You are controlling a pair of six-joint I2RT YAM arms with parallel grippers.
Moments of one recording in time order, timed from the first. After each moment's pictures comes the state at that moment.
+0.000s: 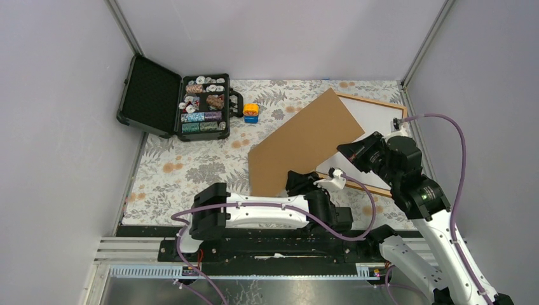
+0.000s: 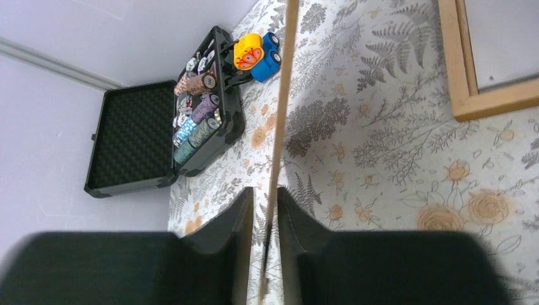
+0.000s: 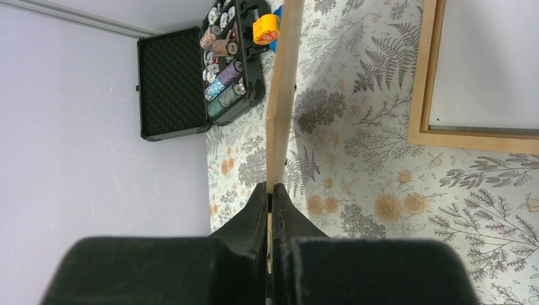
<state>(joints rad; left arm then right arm) -1.50 2.02 1.75 -1.34 -1.34 -0.79 0.40 0.70 0.97 -0.65 -0.02 1.02</state>
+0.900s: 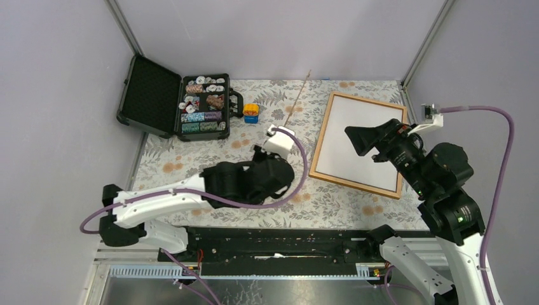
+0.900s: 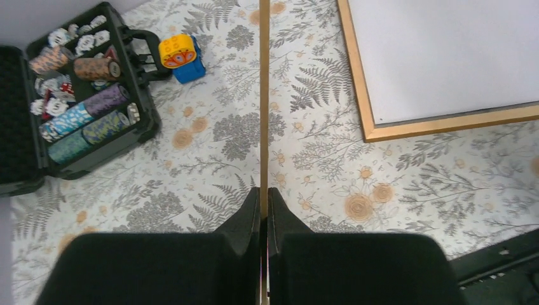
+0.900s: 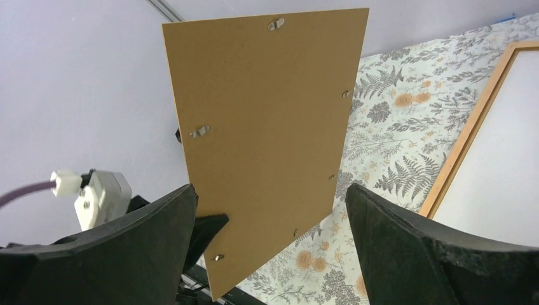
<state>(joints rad) -1.38 1.36 1.45 -0.86 -0.95 -0.45 0.40 0.67 1.22 -0.59 -0.07 0.67</state>
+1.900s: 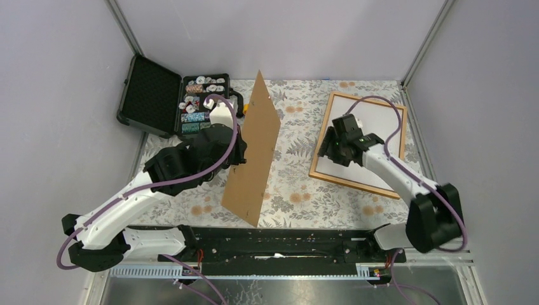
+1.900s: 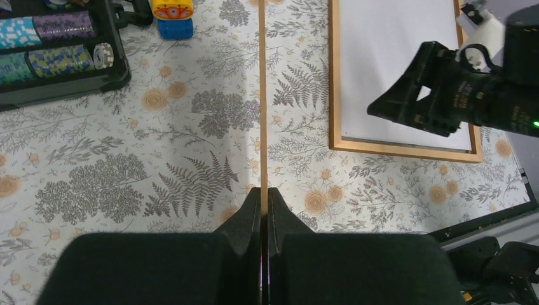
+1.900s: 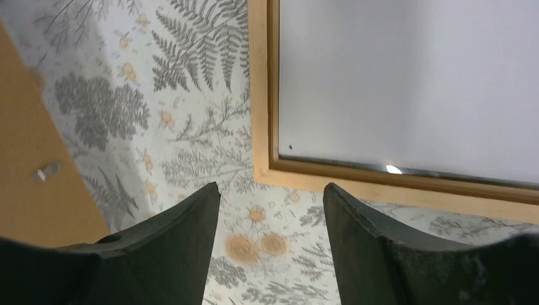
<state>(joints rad) -1.02 1.09 1.43 -0.90 -0.54 -0.60 0.40 1.33 0.96 -0.57 0.08 0.72</state>
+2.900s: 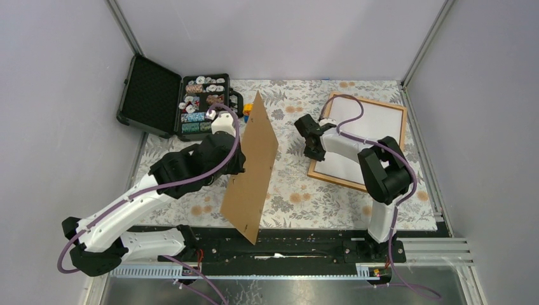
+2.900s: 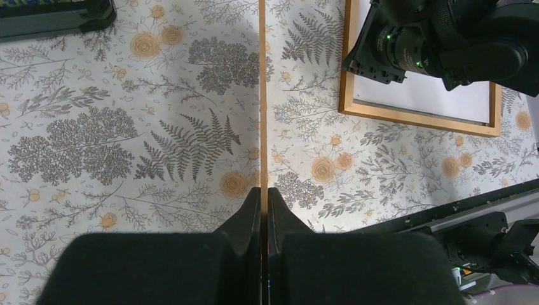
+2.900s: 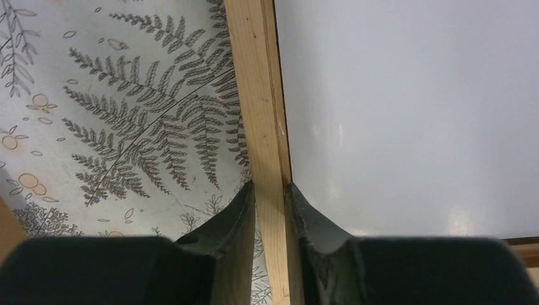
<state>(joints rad) -0.97 1.05 1.30 -0.93 -0.45 -0.69 0.55 1.90 1.25 -0.61 0.40 0.91</state>
